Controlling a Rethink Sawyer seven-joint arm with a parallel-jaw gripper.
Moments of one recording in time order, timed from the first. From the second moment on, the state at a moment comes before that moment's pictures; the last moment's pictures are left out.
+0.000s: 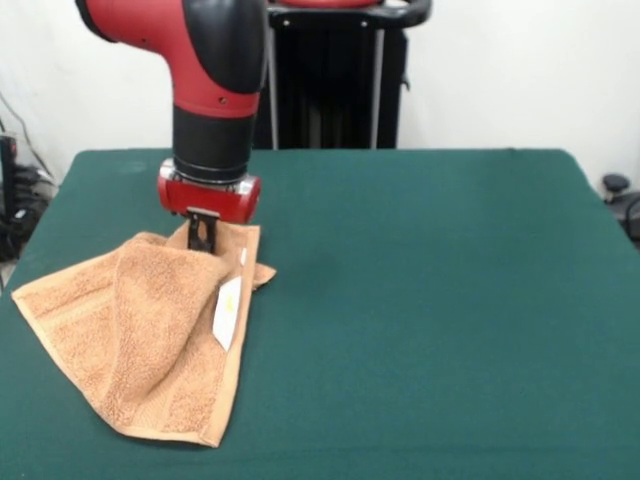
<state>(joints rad) -0.43 -0.46 -0.08 1.78 -0.03 0.05 1.48</state>
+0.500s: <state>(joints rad) -0.56 -0.56 -0.05 1.84 -0.08 0.05 1.48</state>
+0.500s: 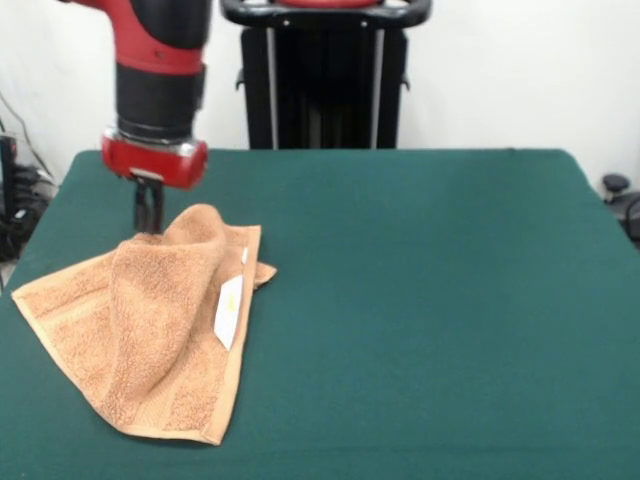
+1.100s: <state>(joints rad) -0.60 -0.62 -0.05 1.85 -0.09 0.05 1.48</state>
